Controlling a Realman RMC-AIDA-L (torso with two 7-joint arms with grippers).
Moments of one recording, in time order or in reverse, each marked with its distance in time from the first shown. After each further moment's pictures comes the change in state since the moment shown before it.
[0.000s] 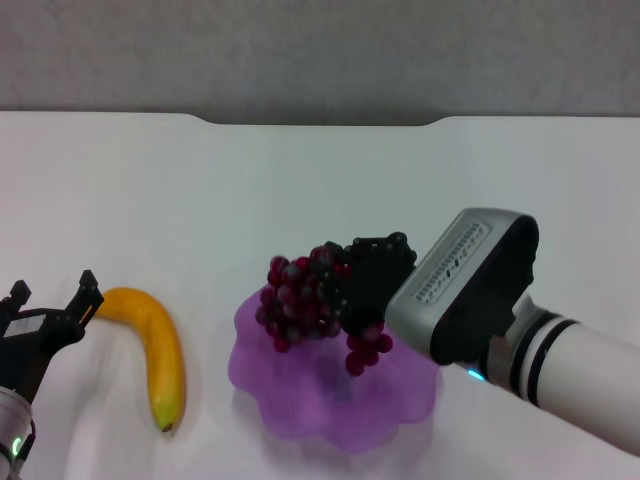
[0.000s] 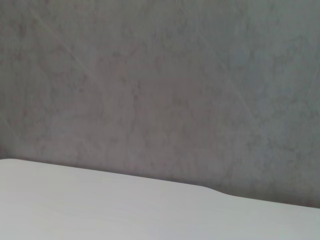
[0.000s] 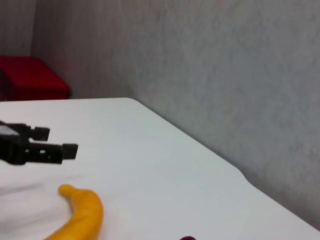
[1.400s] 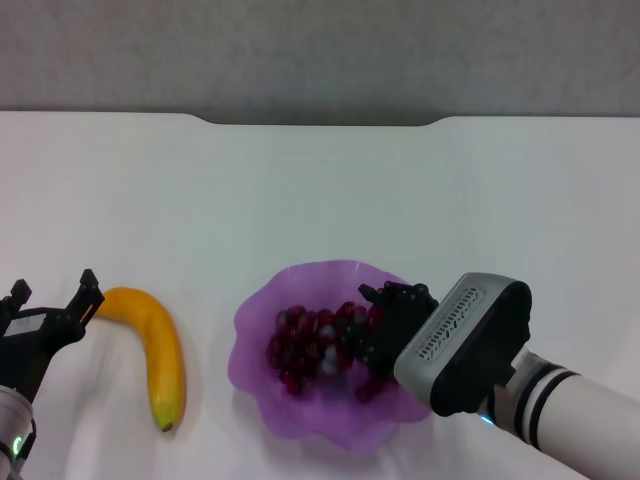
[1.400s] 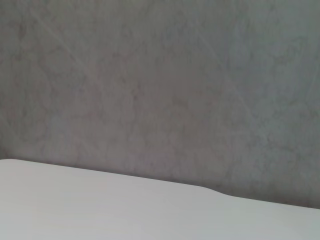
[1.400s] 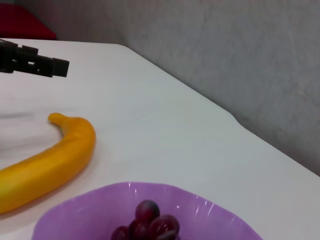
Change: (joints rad) left arm -0.002 0.000 0.000 0.000 0.000 0.000 -0.001; right arm 0.040 0.000 -0.123 -0.220 0.002 -0.165 0.052
